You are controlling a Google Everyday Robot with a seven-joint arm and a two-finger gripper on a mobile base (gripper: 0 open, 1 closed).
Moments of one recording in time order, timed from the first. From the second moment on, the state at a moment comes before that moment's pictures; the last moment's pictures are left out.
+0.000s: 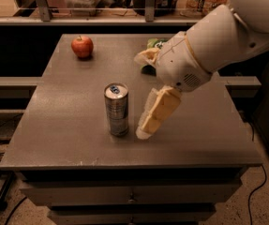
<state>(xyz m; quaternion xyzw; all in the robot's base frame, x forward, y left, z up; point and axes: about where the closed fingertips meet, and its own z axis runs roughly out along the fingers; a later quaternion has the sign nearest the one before) 0.448 -0.005 0.944 -0.69 0.62 0.19 0.32</state>
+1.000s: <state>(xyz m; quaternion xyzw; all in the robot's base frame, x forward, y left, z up) 0.476 0.067 0.910 -0.69 0.57 0.27 0.34</state>
